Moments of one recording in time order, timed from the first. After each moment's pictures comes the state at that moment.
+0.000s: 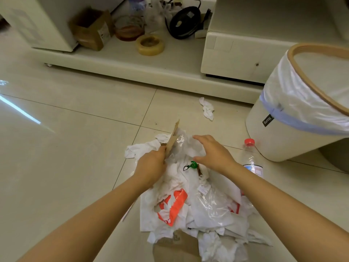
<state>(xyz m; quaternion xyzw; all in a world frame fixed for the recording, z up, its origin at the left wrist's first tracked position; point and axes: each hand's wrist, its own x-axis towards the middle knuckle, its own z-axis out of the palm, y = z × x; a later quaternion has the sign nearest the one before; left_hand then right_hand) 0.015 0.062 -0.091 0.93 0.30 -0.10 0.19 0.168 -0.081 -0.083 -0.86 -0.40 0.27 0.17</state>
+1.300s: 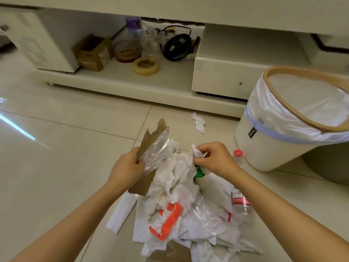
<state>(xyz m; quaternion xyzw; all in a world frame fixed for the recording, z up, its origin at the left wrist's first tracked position) -0.014 0.081 -0.031 0.86 0.38 0.03 0.33 0.168 -0.099 -0.030 -0.82 -0.34 0.25 0.38</state>
